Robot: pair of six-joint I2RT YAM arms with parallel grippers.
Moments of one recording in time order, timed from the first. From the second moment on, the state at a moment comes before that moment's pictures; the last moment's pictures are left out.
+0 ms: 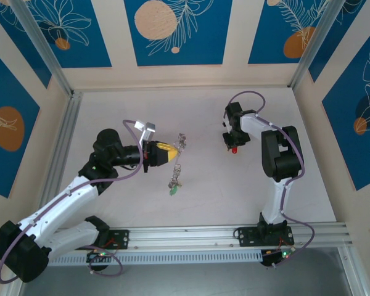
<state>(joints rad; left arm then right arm) -0.58 0.99 0.76 0.22 0.90 -0.49 0.23 1.99 1.37 -0.79 0.10 -0.05</state>
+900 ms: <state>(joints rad) -0.58 1.00 0.76 0.24 0.91 -0.50 0.23 1.99 1.40 -0.79 0.08 -0.05</state>
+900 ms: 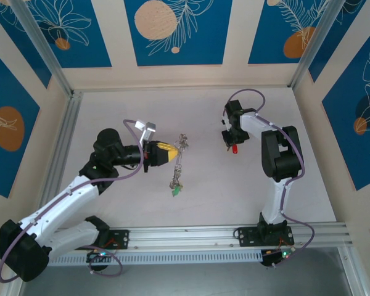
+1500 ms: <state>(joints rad) -0.57 1.00 0.76 0.25 0.92 -0.52 0.22 1.99 1.40 -0.79 0.08 -0.05</state>
